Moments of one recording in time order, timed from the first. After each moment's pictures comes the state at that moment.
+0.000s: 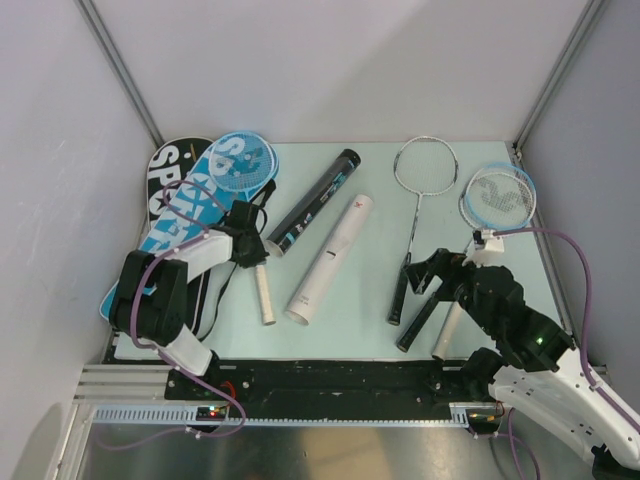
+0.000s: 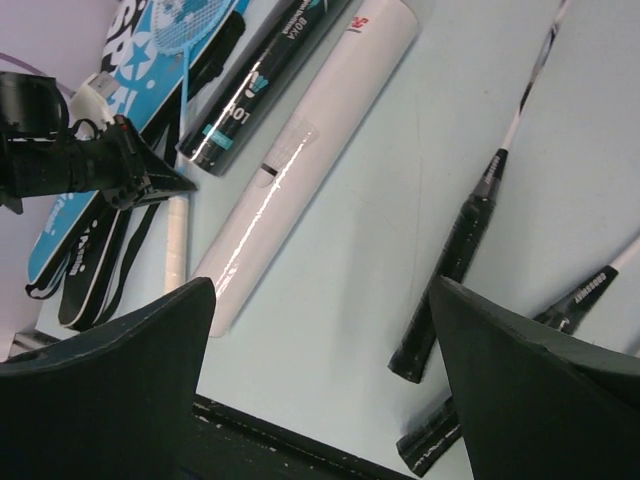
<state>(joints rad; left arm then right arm) -0.27 1.61 0.88 -0.37 -0.10 -0.62 0.74 0.48 0.68 -0.56 0.32 0.68</state>
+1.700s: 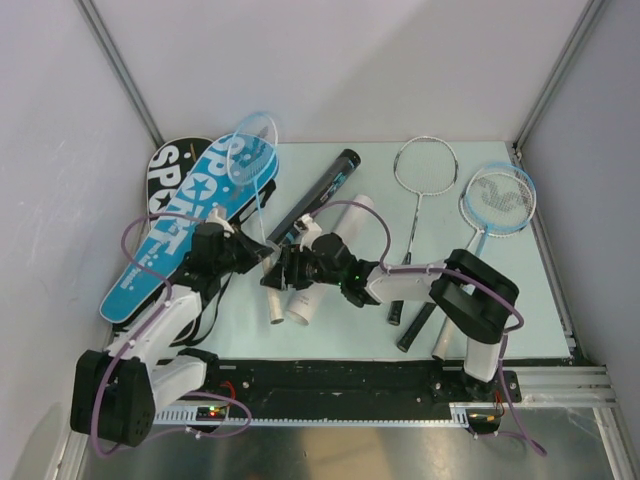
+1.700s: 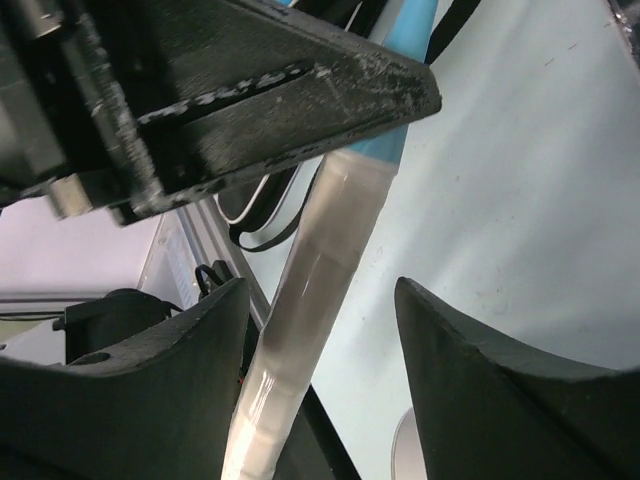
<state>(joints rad) -0.21 1.05 0.54 -0.07 0.23 -0.83 1.01 1.82 1.00 0.51 -0.20 0.86</state>
